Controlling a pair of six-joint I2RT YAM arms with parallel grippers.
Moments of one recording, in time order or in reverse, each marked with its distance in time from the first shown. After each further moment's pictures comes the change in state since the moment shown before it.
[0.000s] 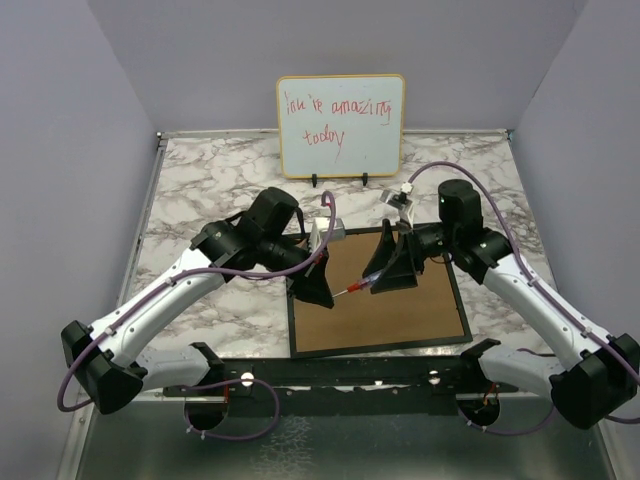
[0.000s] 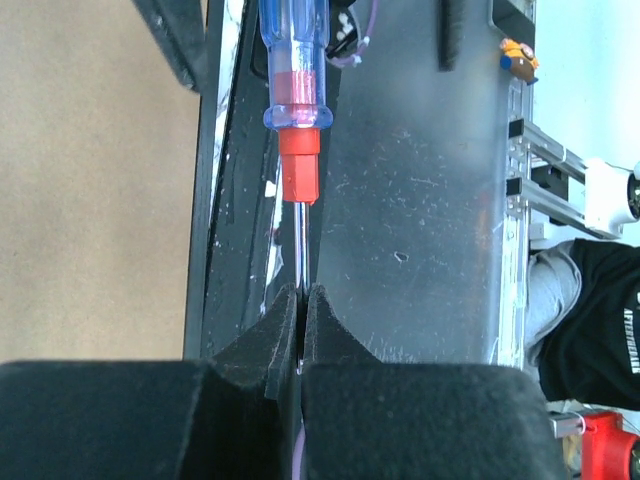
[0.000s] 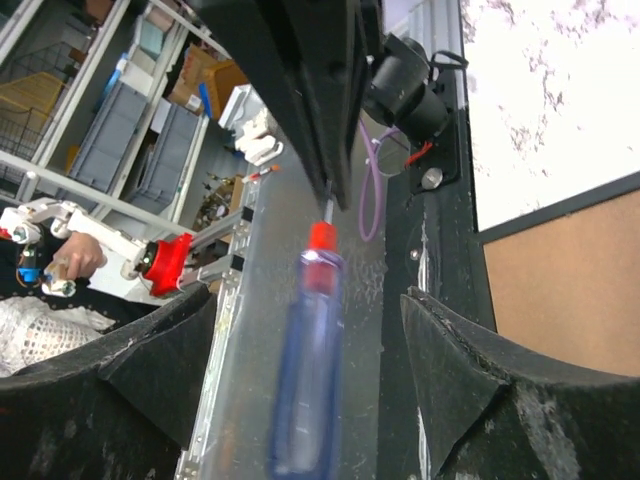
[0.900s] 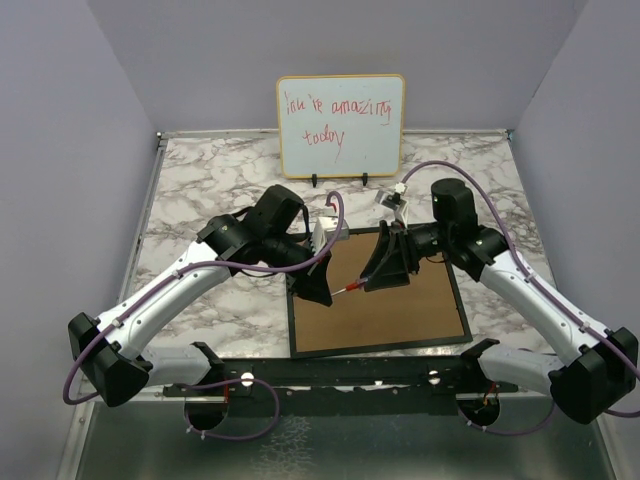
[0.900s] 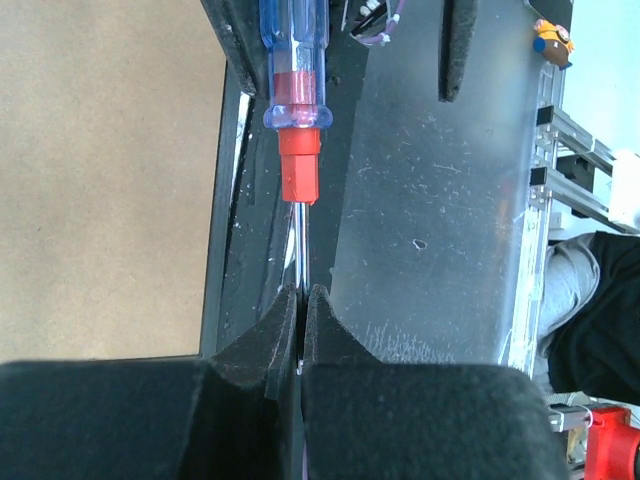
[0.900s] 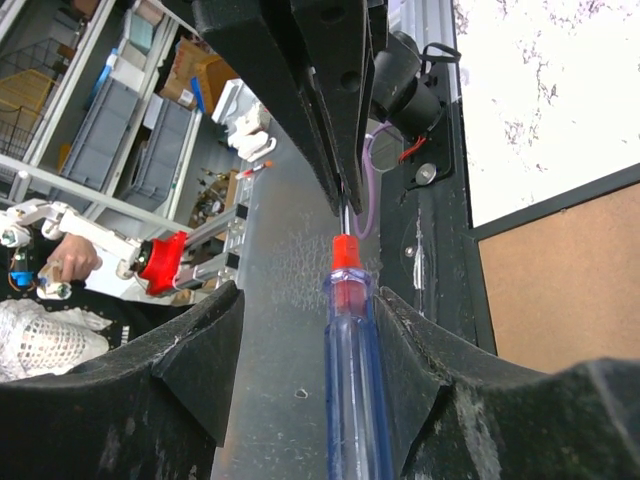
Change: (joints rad) left arm 0.000 0.066 0.050 -0.093 -0.048 0.066; right arm 0.032 0.038 0.043 -0.062 0.023 -0.045
